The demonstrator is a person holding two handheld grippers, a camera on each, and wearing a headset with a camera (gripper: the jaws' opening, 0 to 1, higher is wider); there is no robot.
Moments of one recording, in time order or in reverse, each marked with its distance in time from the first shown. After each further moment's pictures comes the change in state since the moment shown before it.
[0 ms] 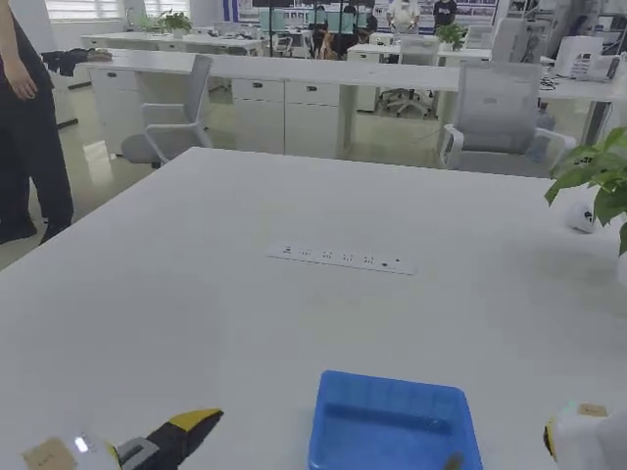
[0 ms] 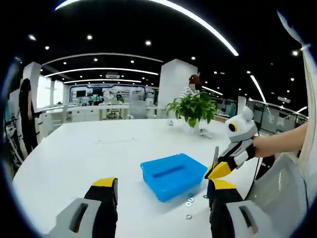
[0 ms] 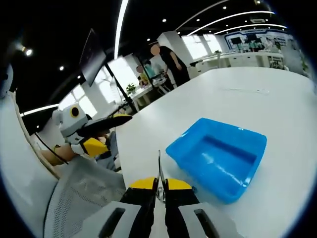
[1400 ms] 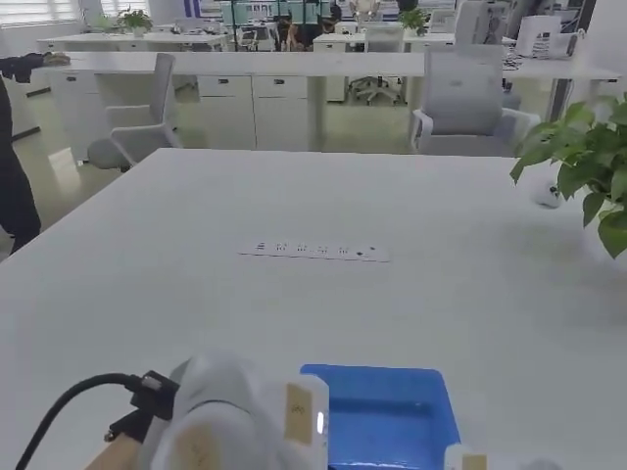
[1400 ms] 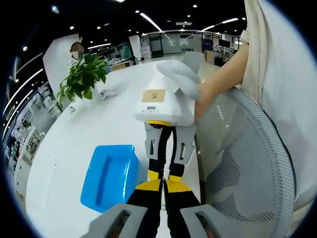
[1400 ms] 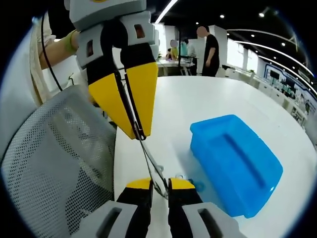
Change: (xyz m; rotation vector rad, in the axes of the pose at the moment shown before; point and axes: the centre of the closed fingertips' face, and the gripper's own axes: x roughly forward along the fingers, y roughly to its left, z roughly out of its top) left arm 0.026 -0.115 -0.021 0.647 0.445 -0.803; right arm 0.039 0.009 -0.060 -0.438 0.230 -0.024
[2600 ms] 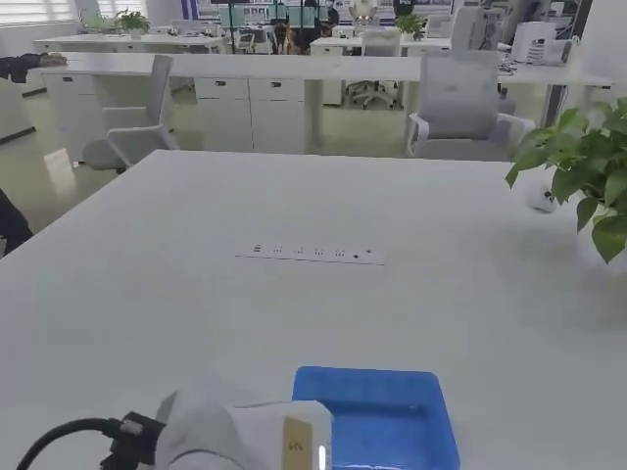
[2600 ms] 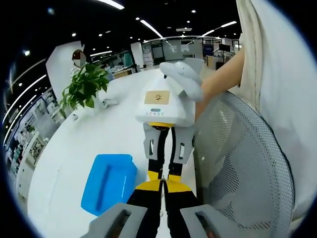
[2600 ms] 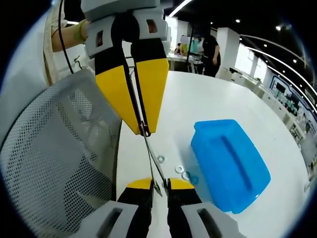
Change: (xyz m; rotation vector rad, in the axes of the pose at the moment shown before) left arm -0.003 -0.012 0.012 0.022 -0.061 0.046; right arm -0.016 0.005 -0.006 -0.171 0.084 -0.029
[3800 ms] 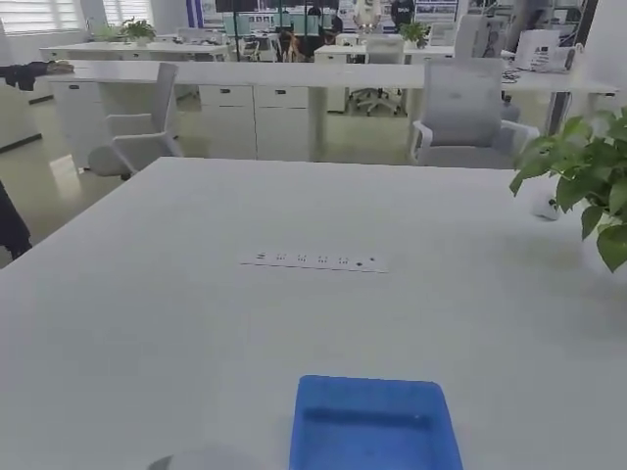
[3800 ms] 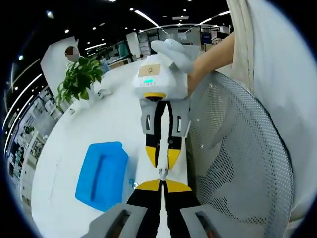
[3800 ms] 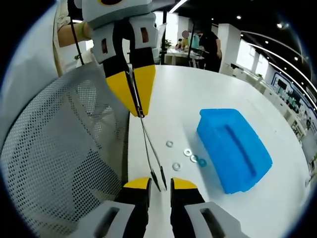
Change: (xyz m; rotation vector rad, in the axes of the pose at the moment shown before) left arm 0.002 -0.026 -0.016 0.023 0.099 -0.006; right arm -0.018 0.019 -0.025 0.018 0.043 0.019
